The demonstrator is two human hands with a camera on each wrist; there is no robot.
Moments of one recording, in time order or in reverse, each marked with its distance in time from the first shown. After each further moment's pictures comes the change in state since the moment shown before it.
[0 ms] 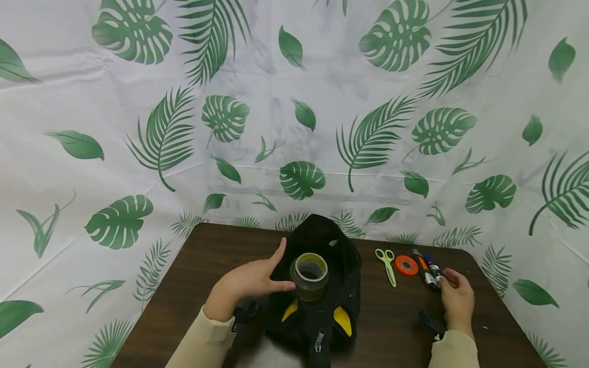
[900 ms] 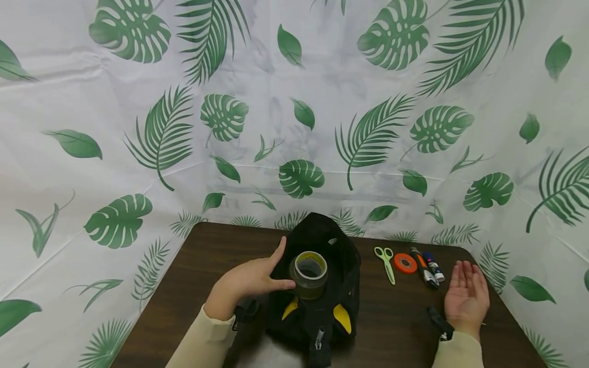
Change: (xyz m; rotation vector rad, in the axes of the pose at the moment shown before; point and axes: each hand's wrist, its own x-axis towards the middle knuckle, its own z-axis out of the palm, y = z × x) left_hand 0.000 0.000 0.000 0.008 0.005 0.013; right_hand -0.002 -0.006 -0.017 1.856 -0.034 0.162
